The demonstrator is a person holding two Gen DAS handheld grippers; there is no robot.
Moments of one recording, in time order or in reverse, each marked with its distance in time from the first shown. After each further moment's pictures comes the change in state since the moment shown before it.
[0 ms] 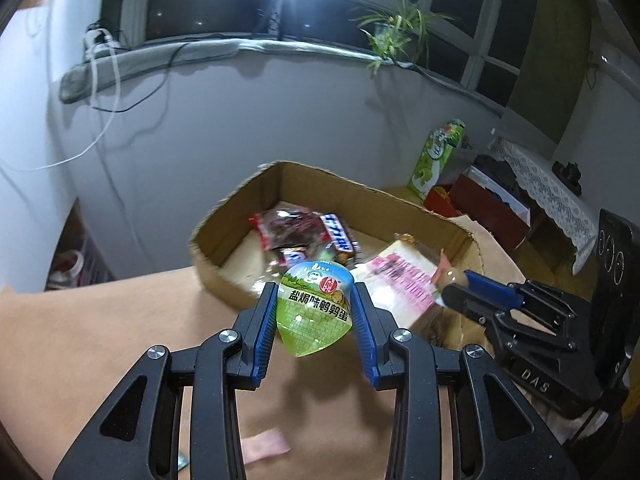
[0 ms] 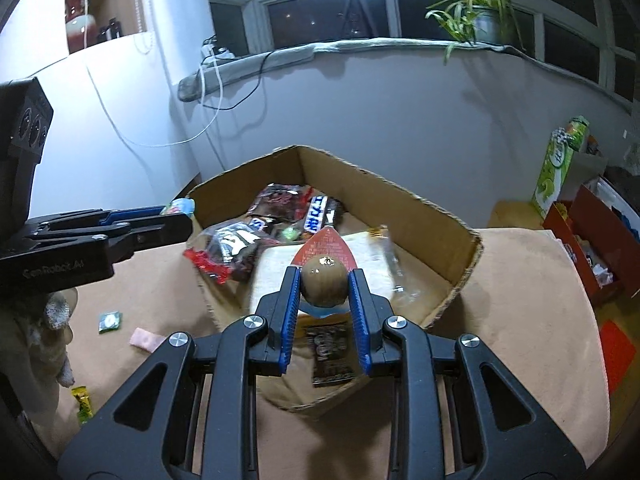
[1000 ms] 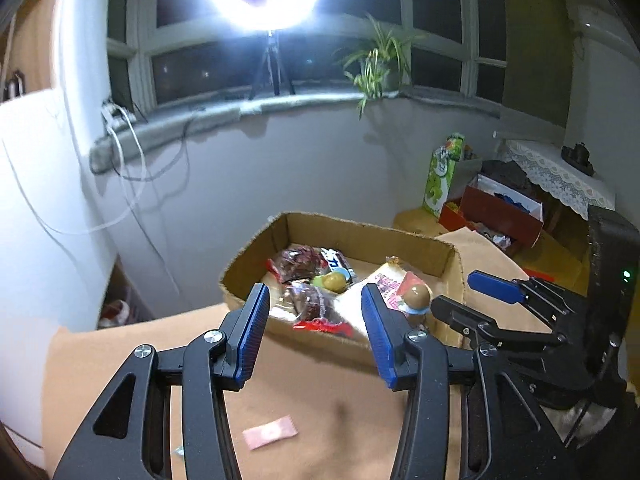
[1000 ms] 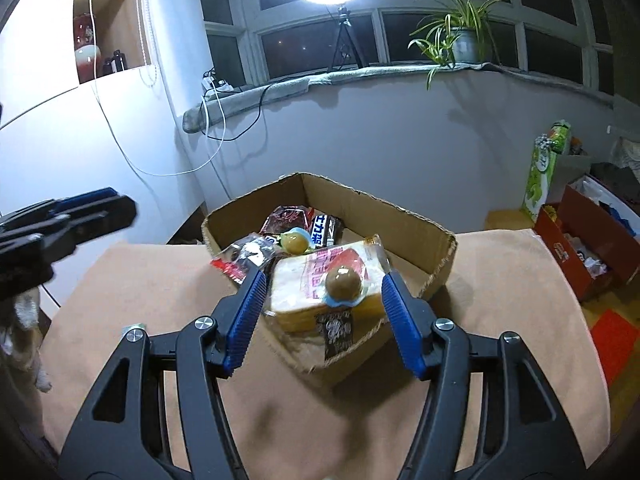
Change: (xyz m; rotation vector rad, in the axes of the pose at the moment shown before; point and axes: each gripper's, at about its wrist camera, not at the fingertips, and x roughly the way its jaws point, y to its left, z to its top) left arm -0.075 -0.042 -0.007 0.134 -0.163 0.151; right arm -0.054 0.013 -0.014 0.038 -0.099 -0.008
